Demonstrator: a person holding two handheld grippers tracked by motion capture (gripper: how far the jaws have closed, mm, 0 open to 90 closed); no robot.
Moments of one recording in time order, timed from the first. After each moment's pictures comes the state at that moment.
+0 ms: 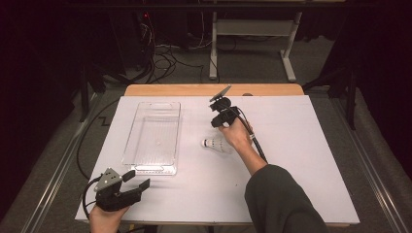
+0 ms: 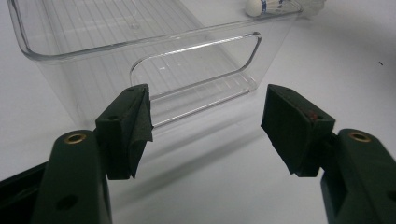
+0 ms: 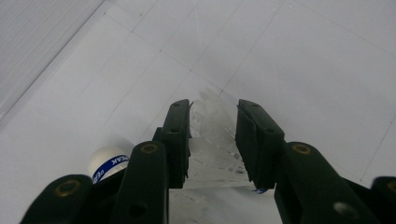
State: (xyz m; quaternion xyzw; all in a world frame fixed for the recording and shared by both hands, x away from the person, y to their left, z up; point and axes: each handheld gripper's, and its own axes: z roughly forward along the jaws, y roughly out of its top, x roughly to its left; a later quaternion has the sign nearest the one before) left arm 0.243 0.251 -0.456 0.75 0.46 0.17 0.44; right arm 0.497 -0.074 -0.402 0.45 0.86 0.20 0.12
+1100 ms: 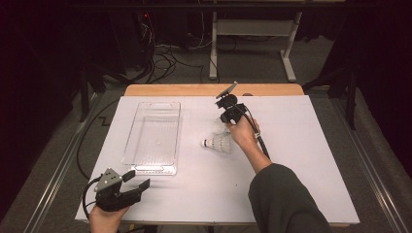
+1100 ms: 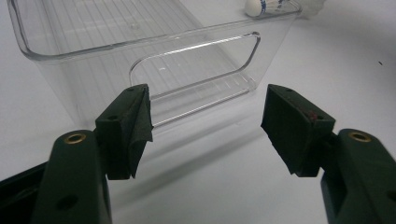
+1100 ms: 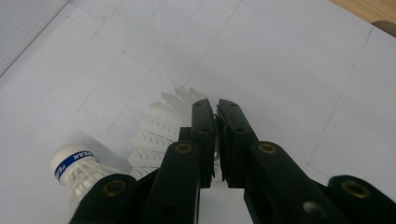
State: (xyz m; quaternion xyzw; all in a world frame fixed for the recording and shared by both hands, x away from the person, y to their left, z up) left arm 0.243 0.251 -0.456 0.75 0.46 0.17 0.44; right arm 0.498 -0.092 -0.392 0.46 0.85 0.20 0.16
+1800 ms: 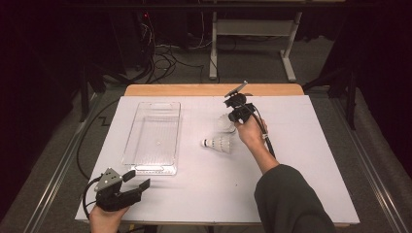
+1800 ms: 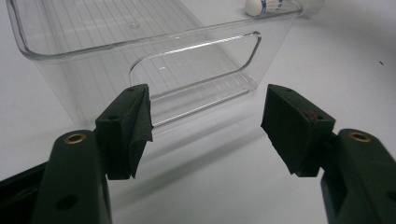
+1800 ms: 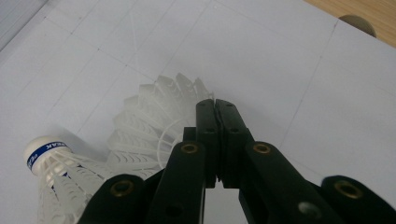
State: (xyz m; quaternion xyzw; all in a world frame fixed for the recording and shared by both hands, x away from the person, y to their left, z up) left arm 0.244 0.251 -0.457 0.75 0.46 0.17 0.44; right arm 0.497 -0.116 -0.388 0.47 0.84 0.21 0.17
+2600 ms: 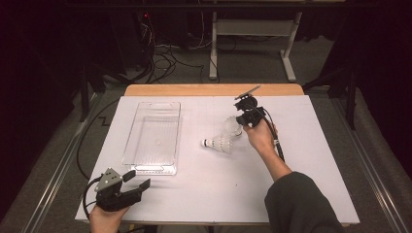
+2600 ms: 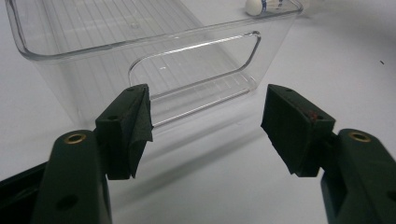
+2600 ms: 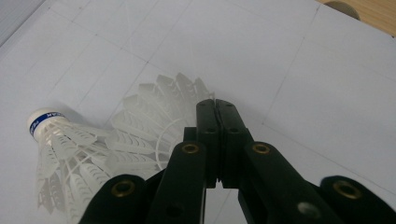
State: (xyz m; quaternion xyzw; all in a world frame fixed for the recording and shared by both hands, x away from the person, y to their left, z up) left arm 0.243 0.250 -0.457 0.75 0.46 0.17 0.44; right arm 0.478 -0.145 -0.384 0.48 0.83 0.23 0.17
